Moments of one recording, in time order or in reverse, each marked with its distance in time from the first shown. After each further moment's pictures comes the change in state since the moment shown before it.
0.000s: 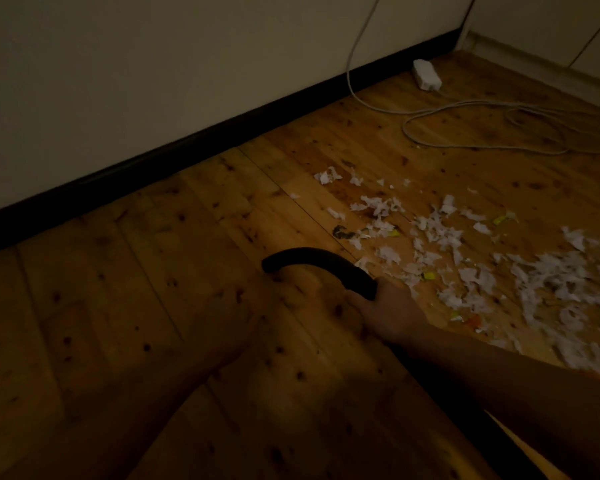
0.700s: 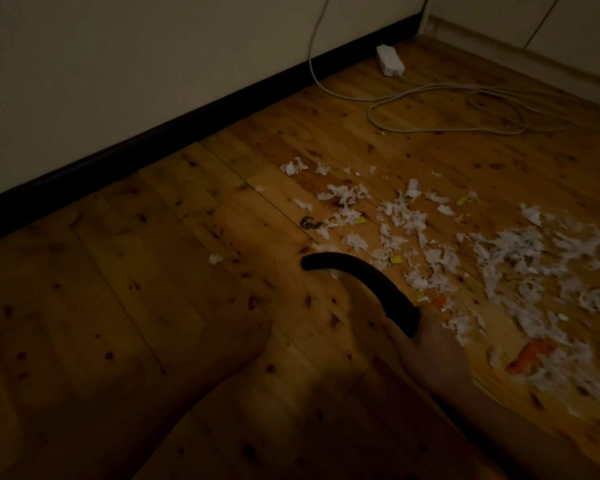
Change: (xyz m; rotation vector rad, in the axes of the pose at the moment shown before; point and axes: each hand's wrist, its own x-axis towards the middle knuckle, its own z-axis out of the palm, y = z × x) left_hand -0.019 0.050 0.033 -0.048 -0.095 0.098; right_hand -0.053 0.099 -0.010 -0.066 0.294 0.131
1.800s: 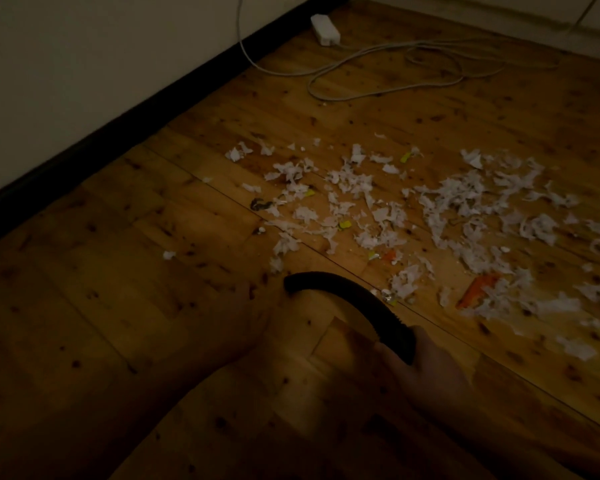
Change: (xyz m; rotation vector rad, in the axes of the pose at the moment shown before) left_hand -0.013 0.035 0.055 0.295 -0.008 0.215; right_hand -0.079 0.080 -0.014 0.177 -0.149 0.121
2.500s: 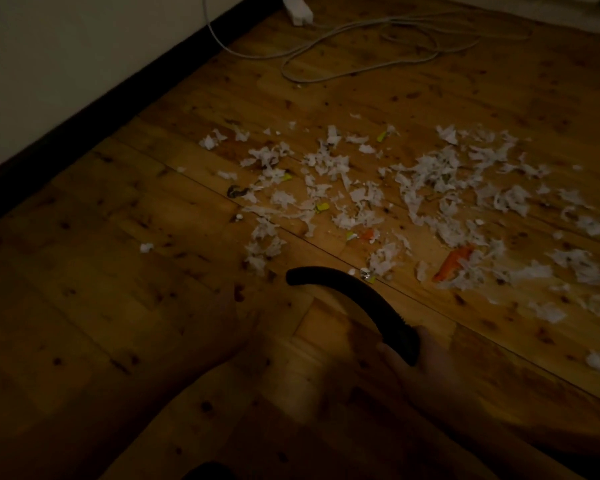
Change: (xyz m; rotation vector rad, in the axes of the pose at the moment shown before) left_hand -0.026 0.011 0.010 -0.185 -0.037 0.006; right_hand -0.019 0.042 -0.002 0.126 -0.040 0.097
